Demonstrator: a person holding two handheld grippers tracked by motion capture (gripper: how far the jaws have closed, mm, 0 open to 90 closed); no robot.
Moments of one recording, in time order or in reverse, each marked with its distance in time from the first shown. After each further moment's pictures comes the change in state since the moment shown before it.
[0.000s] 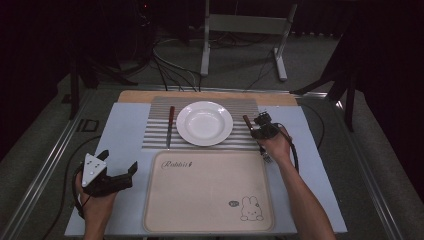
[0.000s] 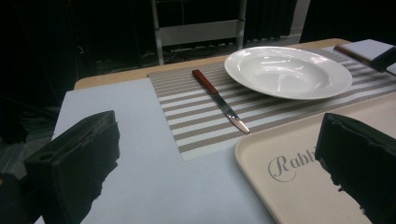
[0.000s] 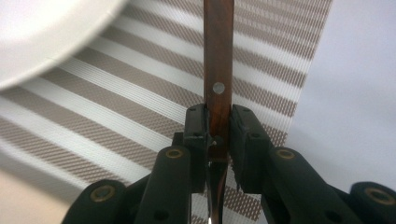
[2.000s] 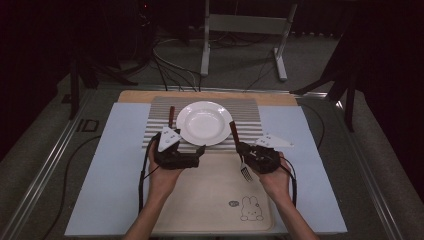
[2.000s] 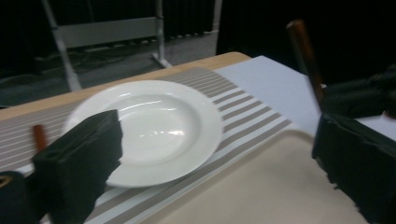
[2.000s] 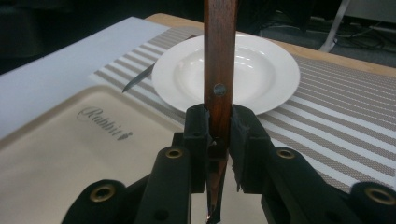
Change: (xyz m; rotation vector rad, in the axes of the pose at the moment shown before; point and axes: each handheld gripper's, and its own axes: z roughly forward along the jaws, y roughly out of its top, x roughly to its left) left arm -0.136 0.083 0.100 0.046 -0.313 -0.002; right arm 0.093 -0.074 -0.103 -0.485 0.218 -0.097
